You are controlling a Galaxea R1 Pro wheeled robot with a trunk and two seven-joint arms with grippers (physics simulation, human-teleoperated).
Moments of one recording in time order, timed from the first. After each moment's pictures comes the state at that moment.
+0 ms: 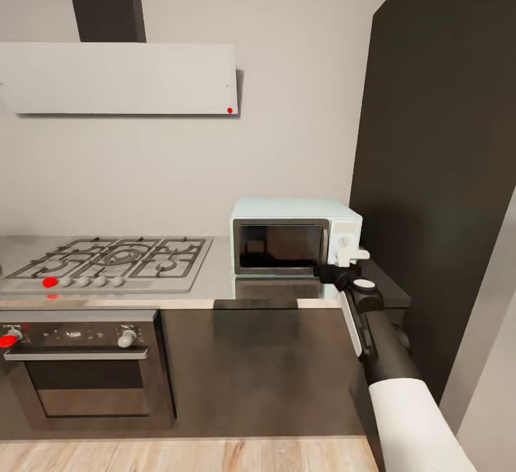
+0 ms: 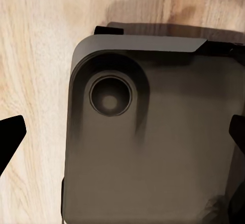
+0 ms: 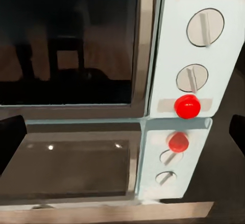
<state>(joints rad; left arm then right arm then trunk) 0.00 -0.01 0.01 -0.05 0.10 -0.01 0.01 -0.69 0.13 -0.07 -1.20 0.17 0.55 -0.01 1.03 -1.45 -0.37</state>
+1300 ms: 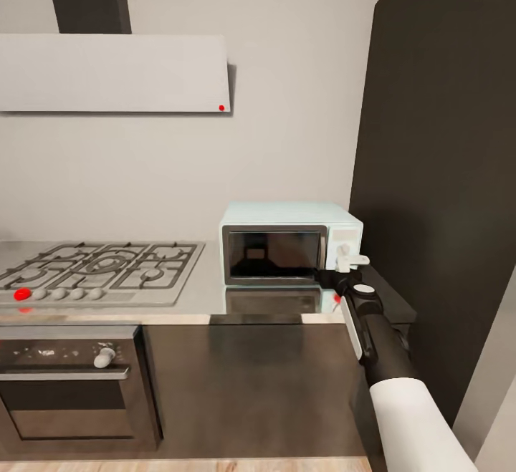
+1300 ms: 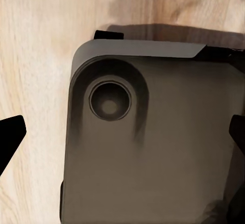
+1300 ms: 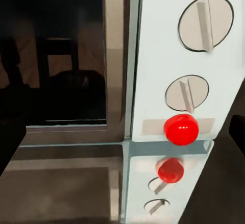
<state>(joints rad) 0.00 0.00 0.01 -0.06 0.10 -0.01 0.01 -0.69 0.12 -0.09 -1.13 0.18 0.51 0.00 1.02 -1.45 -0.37</state>
